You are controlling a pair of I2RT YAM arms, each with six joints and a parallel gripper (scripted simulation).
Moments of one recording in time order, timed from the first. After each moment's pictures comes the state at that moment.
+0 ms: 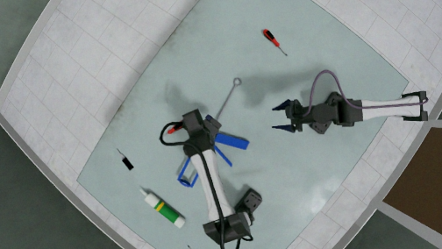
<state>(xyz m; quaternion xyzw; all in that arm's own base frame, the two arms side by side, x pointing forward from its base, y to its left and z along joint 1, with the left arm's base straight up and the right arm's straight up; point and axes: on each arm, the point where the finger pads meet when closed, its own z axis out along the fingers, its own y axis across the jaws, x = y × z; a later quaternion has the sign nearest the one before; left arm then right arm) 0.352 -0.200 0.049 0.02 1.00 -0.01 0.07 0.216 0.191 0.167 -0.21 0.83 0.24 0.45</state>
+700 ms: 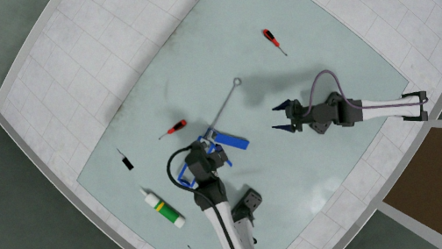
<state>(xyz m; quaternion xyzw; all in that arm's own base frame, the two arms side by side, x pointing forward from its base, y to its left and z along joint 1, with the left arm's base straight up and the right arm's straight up) 0.296 -0.147 0.097 0.23 0.95 -0.05 0.20 0.216 0.191 0.167 -0.21 0.83 0.24 0.45</state>
